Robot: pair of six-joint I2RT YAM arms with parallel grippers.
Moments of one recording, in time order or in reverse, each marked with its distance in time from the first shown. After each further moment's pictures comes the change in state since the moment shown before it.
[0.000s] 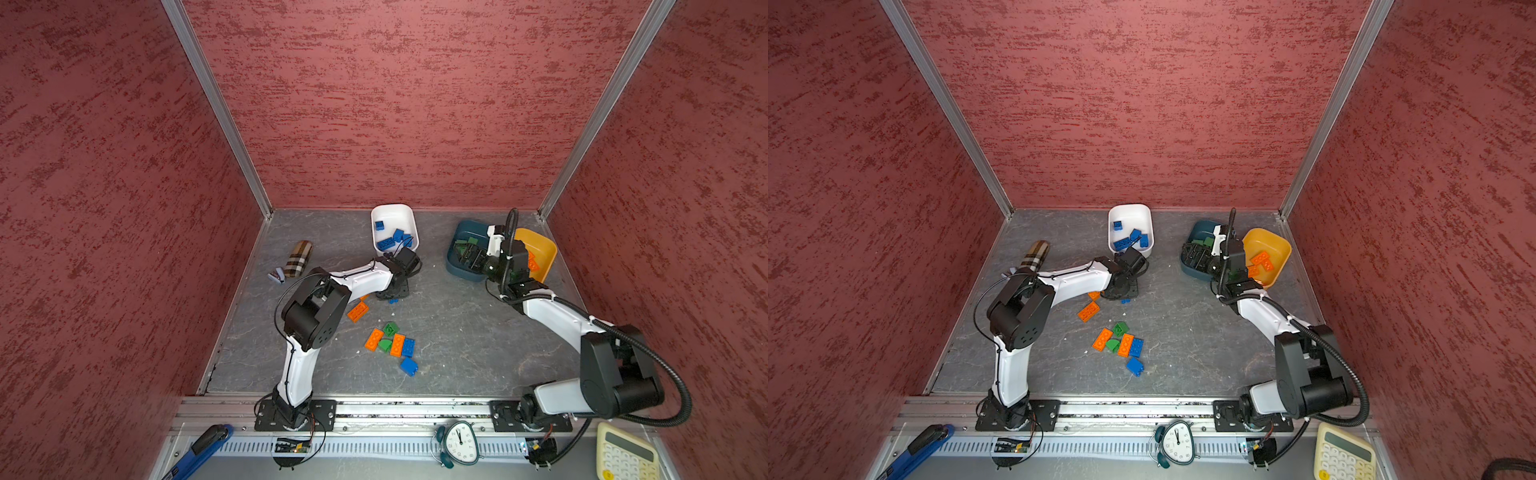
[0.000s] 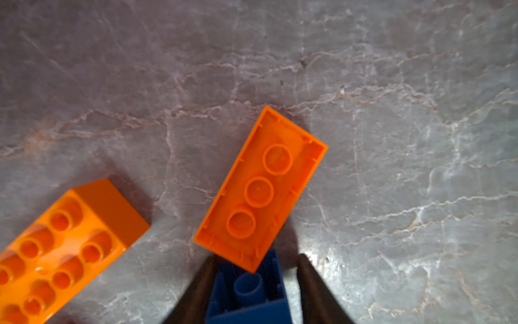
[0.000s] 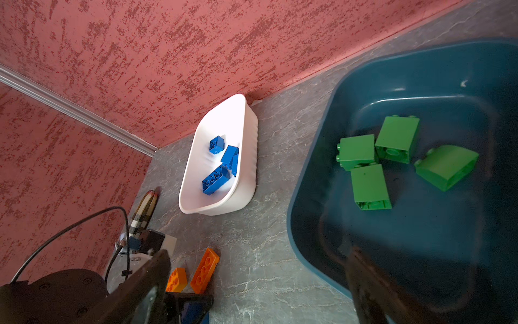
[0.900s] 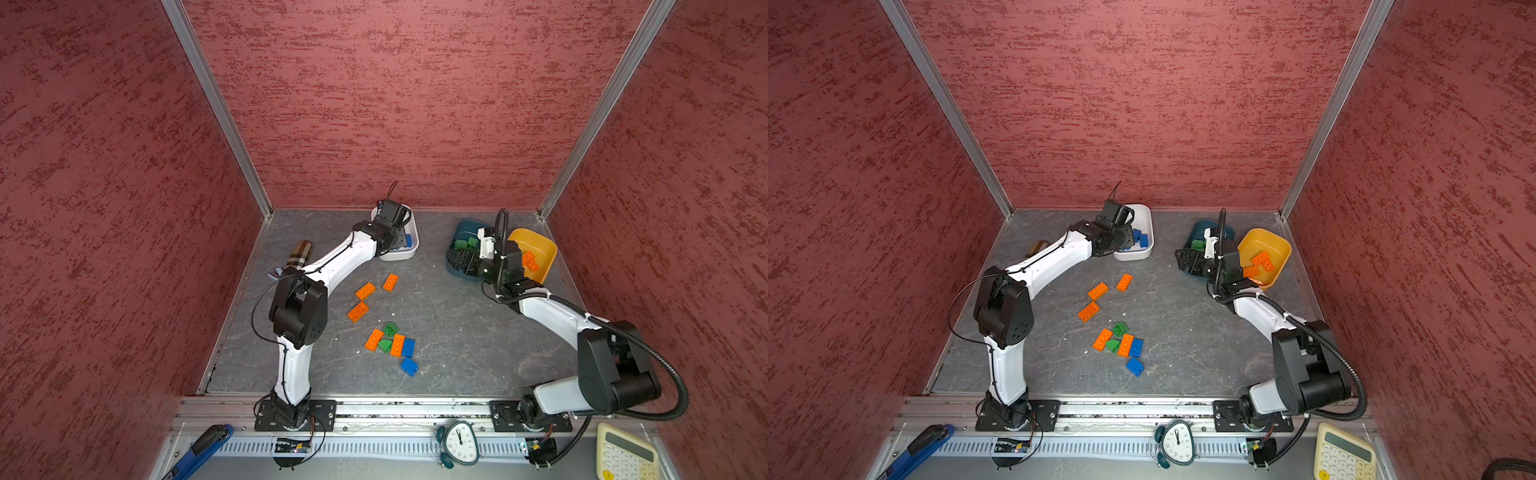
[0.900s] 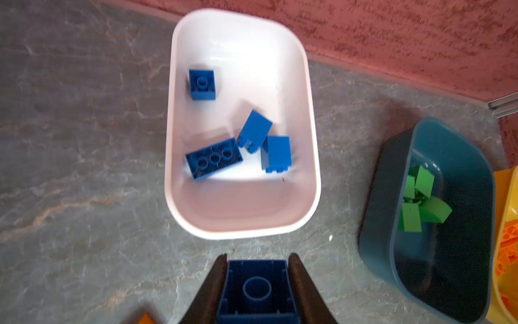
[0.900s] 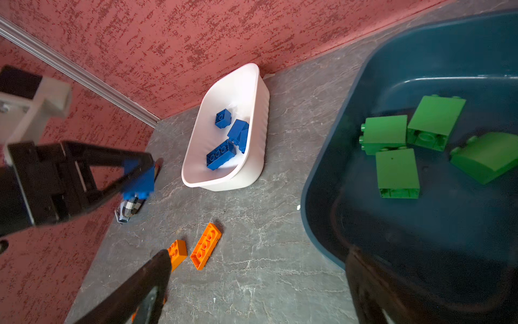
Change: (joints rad) left arm 0.150 -0.015 0.387 0.046 0.010 0.158; right arm 0.044 0.025 0.014 -0.048 -0.048 -0.072
